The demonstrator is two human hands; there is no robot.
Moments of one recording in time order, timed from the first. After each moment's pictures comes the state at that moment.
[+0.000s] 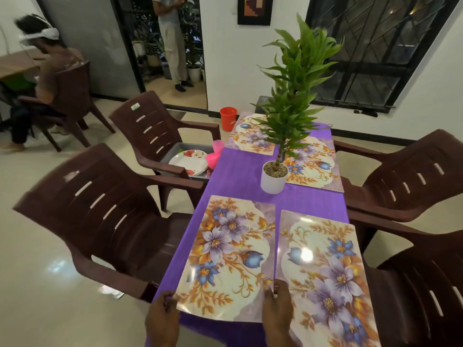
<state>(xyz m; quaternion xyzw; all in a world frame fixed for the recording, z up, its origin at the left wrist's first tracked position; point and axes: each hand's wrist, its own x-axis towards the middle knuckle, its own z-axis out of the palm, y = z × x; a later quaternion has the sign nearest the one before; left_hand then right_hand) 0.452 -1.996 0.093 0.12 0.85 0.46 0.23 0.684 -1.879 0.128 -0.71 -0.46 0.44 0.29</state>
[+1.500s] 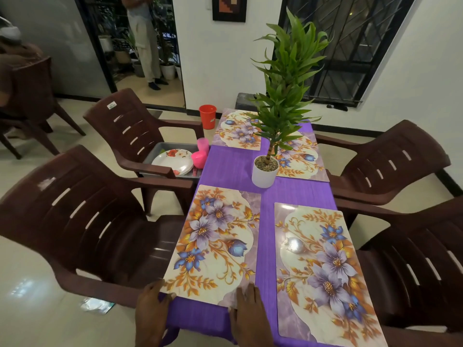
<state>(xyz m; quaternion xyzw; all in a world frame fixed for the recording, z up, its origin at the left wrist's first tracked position) 0.384 -1.989 0.092 0.32 0.87 0.28 0.26 0.633 -1.933 0.081 -0.60 -0.76 0.23 -0.09</state>
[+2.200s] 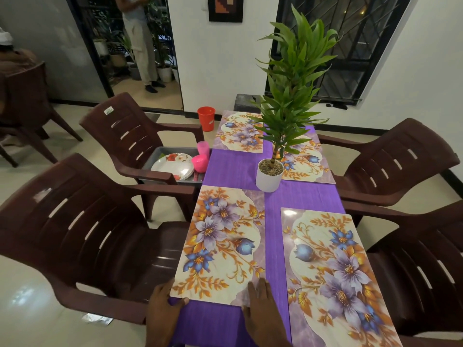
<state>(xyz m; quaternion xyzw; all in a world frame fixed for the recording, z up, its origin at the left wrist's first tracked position) 0.370 -1.958 0.086 0.31 0.84 0.29 0.33 0.625 -1.892 0.090 -0.59 -0.77 0.25 -0.04</state>
